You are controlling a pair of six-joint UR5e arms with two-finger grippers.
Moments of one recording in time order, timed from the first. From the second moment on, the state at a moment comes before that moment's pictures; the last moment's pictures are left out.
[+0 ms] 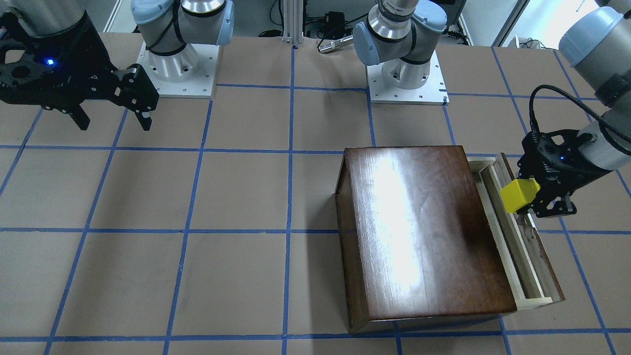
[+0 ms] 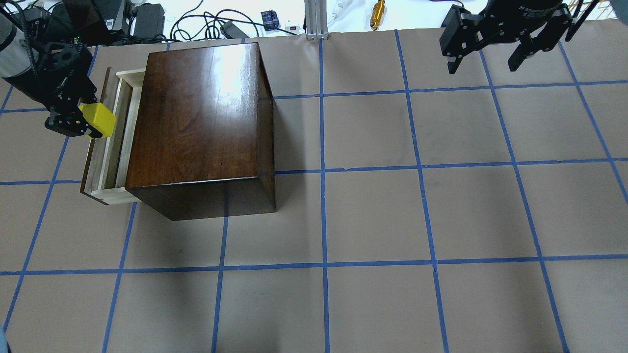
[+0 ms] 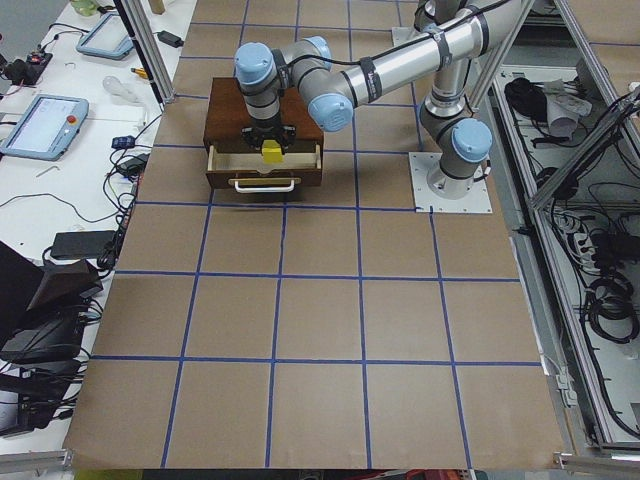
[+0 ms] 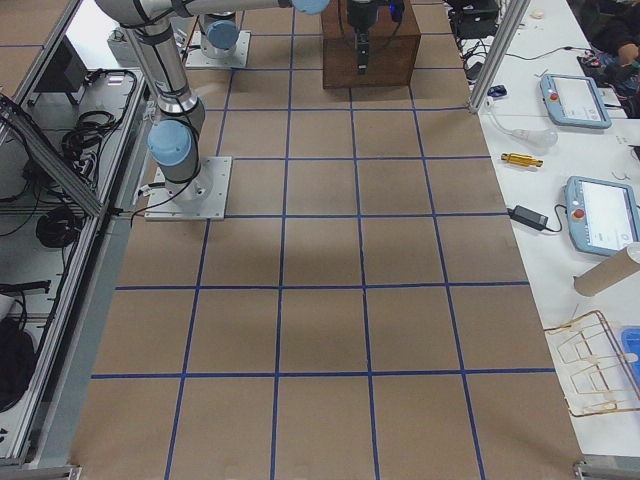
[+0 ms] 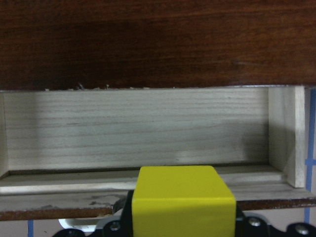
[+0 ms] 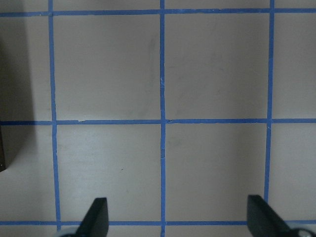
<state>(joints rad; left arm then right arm) -1.17 -1.79 -1.57 -1.43 1.47 1.94 1.54 -1.53 1.41 -1.53 -1.56 -0.04</state>
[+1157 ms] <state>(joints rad) -1.21 -1.86 -1.58 -1.37 1.48 1.92 1.54 -1.53 1.41 -1.53 -1.56 -0.04</state>
